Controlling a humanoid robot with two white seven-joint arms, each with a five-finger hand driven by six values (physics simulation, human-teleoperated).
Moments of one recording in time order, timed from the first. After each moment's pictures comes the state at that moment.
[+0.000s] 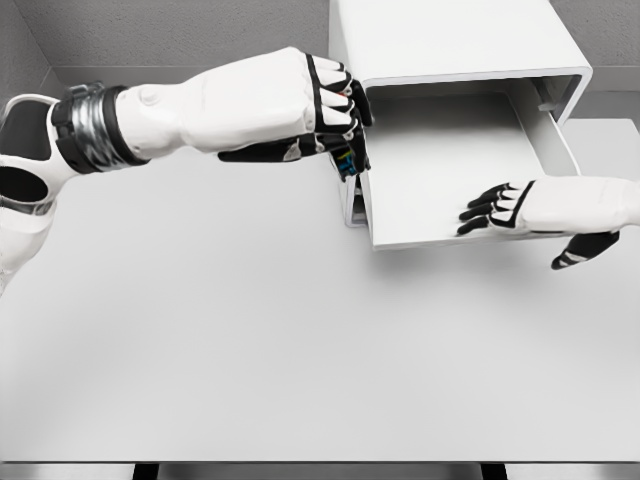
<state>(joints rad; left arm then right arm) -0.79 0.49 -0.50 -1.76 -0.10 -0.61 -0.56 -0.88 -1.19 0.96 -1.65 0.01 -0.61 0.60</state>
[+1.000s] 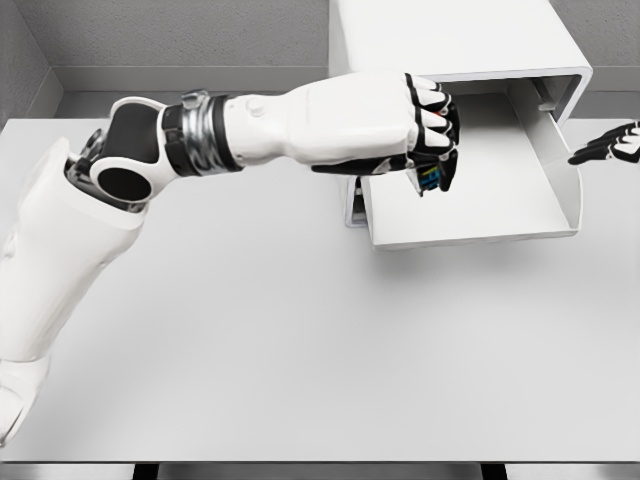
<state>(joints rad) -0.83 0.28 -0.57 -1.67 -0.25 -0.61 -0.57 -0.88 -1.39 0.87 -1.54 -0.09 -0.61 0.55</state>
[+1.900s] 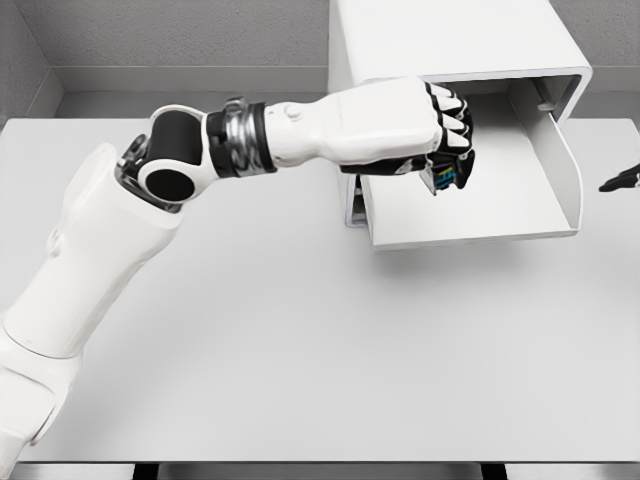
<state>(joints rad) -0.83 0.20 -0.60 -1.56 -0.35 -0.61 -0.55 -0.79 -1.45 0.88 -1.51 -0.09 -0.61 0.55</state>
